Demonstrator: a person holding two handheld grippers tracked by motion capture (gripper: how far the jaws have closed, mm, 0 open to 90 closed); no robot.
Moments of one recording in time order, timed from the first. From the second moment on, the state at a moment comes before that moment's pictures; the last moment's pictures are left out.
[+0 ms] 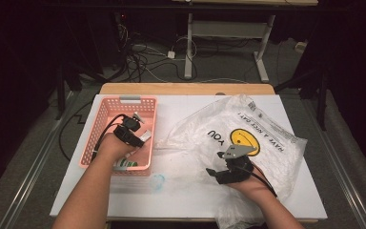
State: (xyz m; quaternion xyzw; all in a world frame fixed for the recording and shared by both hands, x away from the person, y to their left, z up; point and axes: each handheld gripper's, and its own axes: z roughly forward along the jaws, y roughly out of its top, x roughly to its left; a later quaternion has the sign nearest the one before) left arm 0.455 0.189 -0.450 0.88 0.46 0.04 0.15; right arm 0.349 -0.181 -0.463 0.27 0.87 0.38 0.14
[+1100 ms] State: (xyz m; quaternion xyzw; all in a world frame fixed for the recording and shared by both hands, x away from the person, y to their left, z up) left arm 0.454 0.190 -0.451 0.87 0.46 0.04 0.15; right arm 0.345 -0.201 -0.469 0.28 0.86 0.40 0.14
